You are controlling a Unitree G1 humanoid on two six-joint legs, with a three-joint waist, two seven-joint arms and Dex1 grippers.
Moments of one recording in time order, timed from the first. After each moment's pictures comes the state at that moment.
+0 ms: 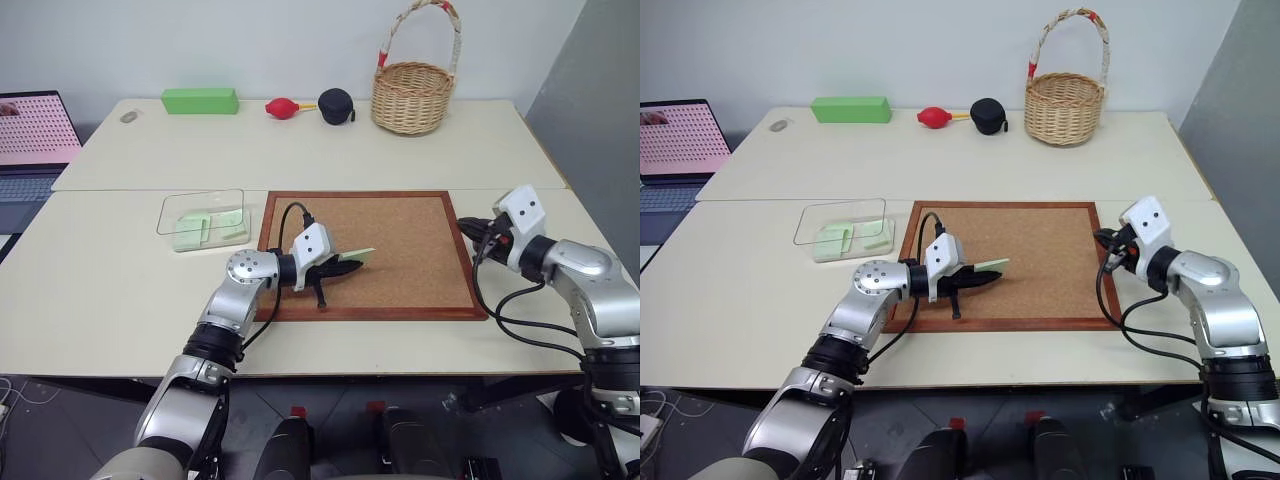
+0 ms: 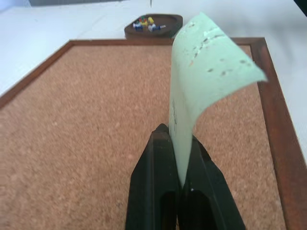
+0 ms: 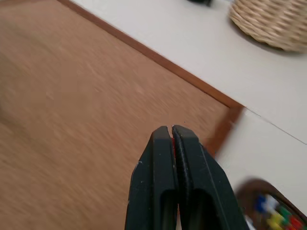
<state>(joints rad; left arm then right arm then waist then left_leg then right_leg) -0.59 0.33 -0.19 0.33 -0.11 0.01 -1.07 -0.42 -0.70 -0.05 0.12 0.15 0.35 0.68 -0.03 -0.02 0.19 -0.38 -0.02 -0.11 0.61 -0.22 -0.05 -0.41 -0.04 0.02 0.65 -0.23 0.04</state>
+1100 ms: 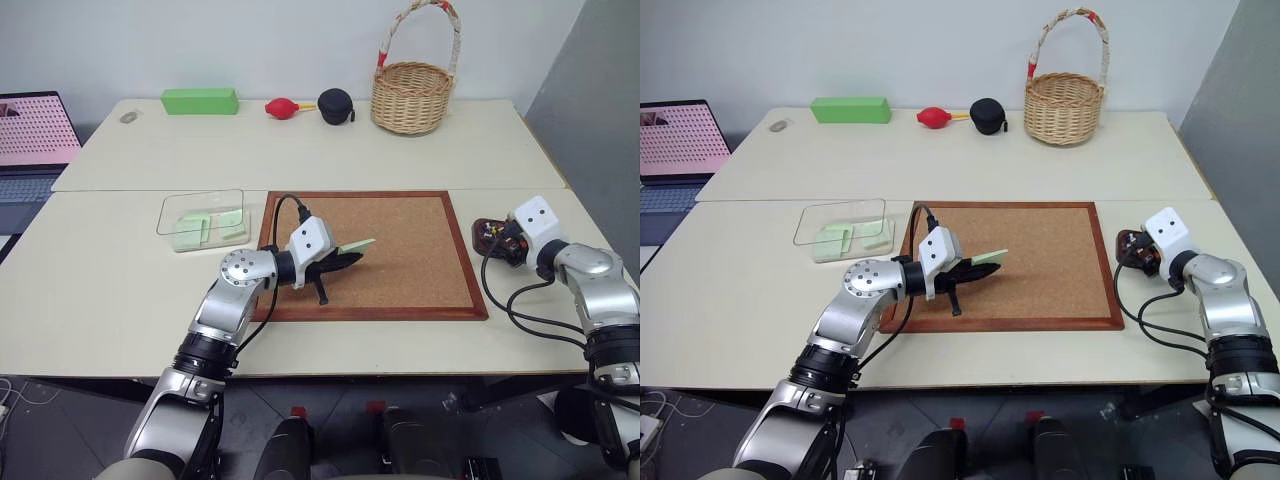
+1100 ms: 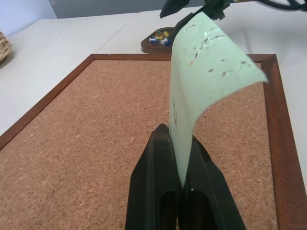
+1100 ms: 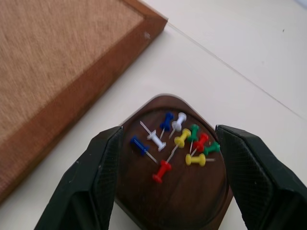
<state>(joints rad) -0.55 0.35 -0.19 0.19 -0.12 0.12 -0.97 -0.54 -0.71 -0.07 0.40 0.05 0.25 0.64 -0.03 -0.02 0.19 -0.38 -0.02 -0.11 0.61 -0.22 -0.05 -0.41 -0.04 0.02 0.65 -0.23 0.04</state>
